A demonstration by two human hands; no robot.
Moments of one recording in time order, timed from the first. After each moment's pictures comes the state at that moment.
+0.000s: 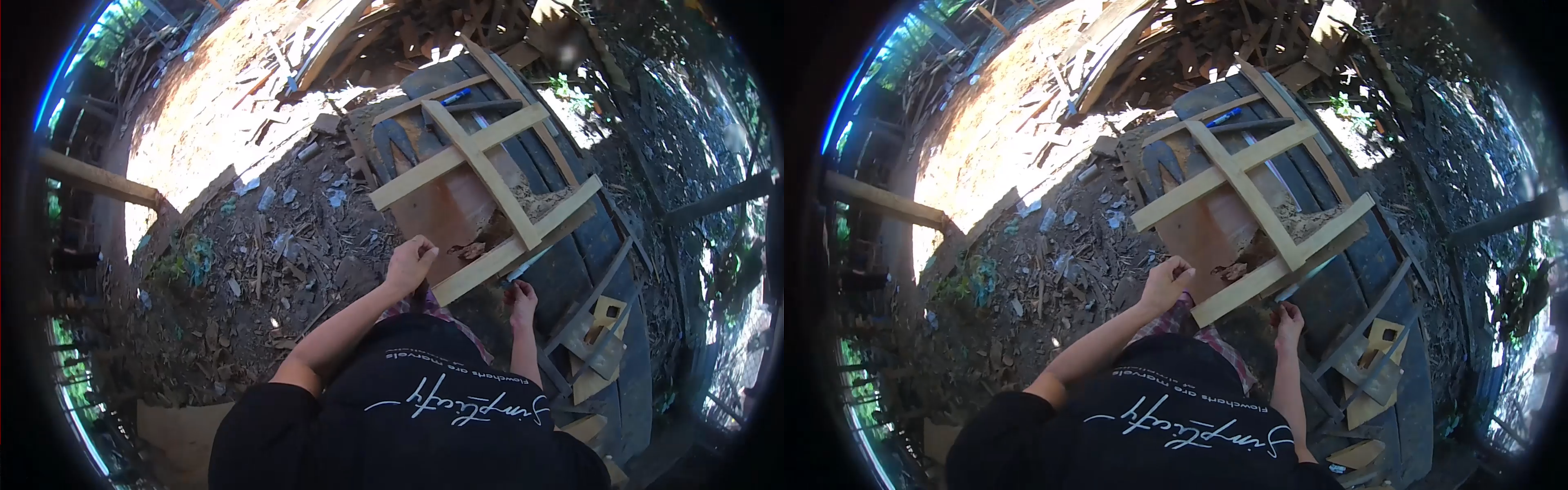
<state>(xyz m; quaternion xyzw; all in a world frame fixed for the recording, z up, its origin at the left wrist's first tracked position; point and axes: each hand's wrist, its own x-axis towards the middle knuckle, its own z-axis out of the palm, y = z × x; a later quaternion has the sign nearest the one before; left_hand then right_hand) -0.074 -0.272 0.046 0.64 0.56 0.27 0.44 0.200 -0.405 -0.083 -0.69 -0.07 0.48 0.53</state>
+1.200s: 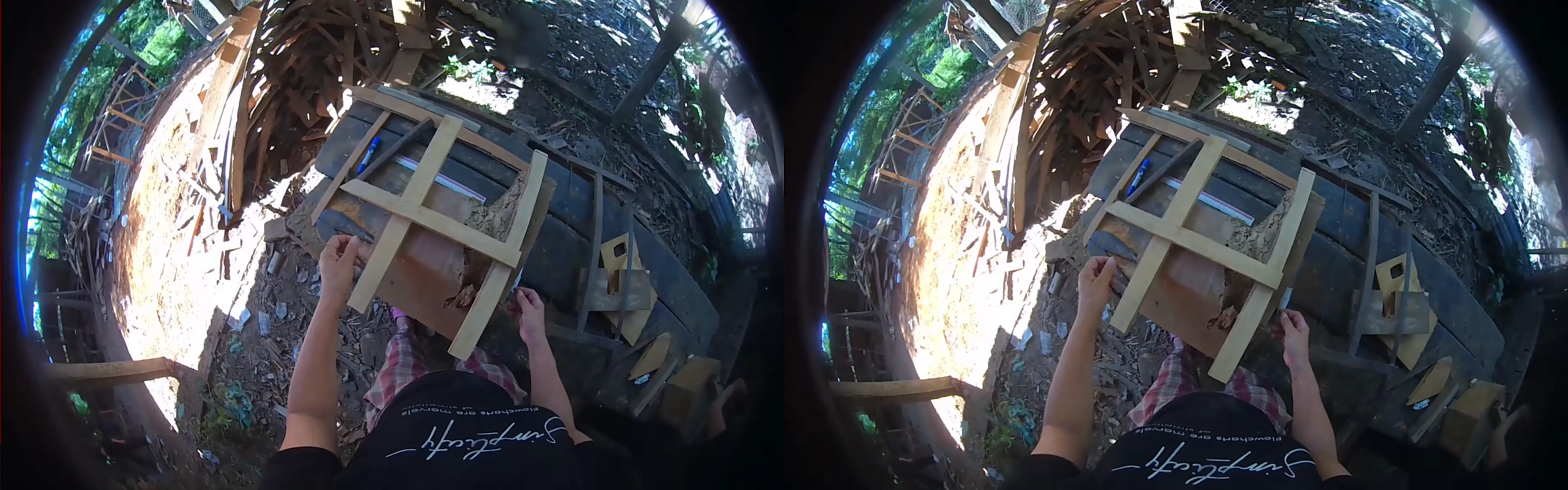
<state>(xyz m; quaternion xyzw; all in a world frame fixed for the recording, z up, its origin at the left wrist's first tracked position) -0.094 -0.056 0.066 0.62 0.49 0.30 0.54 0.159 -0.386 -0.044 -0.64 0.03 0.43 0.64</state>
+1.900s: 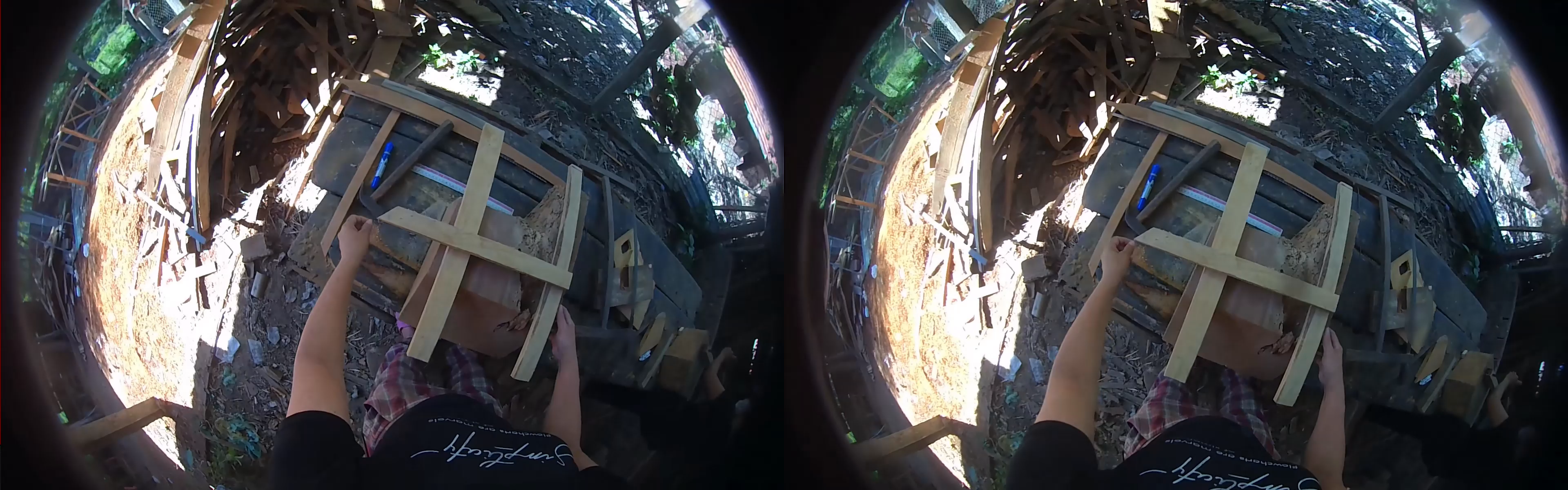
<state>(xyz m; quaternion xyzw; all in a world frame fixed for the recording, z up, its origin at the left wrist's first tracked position) -0.084 0.151 -0.124 0.67 0.53 0.17 0.48 0.111 -0.346 -0.022 -0.72 0.12 0.33 0.60</state>
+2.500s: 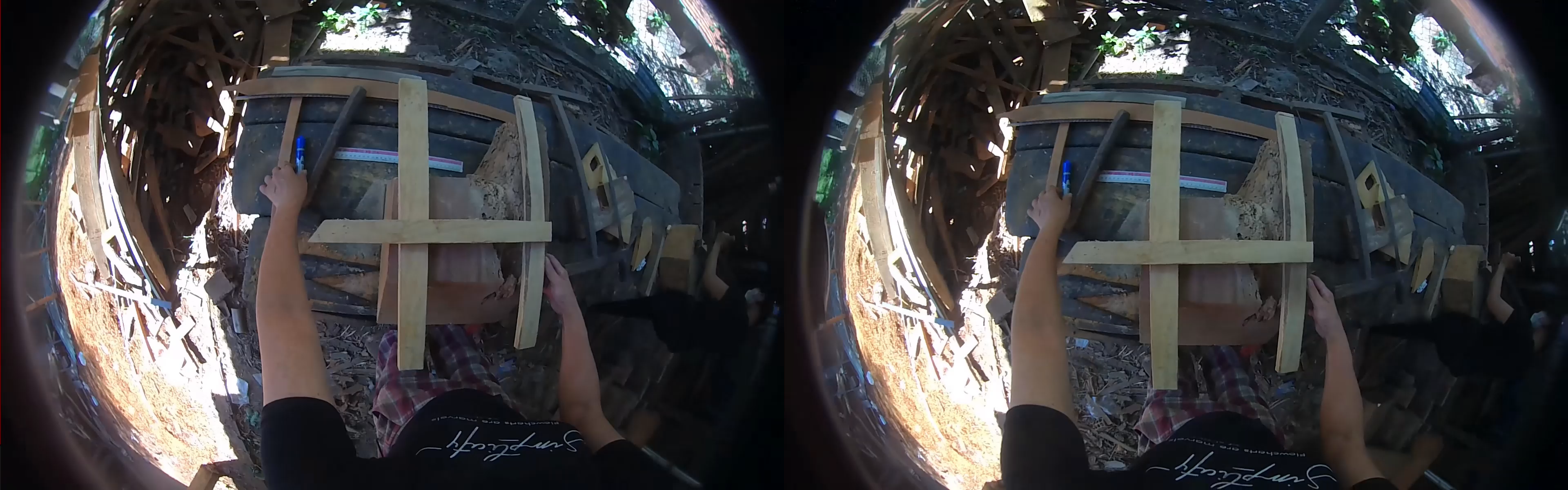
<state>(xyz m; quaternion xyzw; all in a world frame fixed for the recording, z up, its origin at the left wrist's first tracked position) 0.048 0.238 -0.112 0.89 0.44 -0.03 0.09 0.115 -0.352 -0.024 -0.74 0.17 0.33 0.57</state>
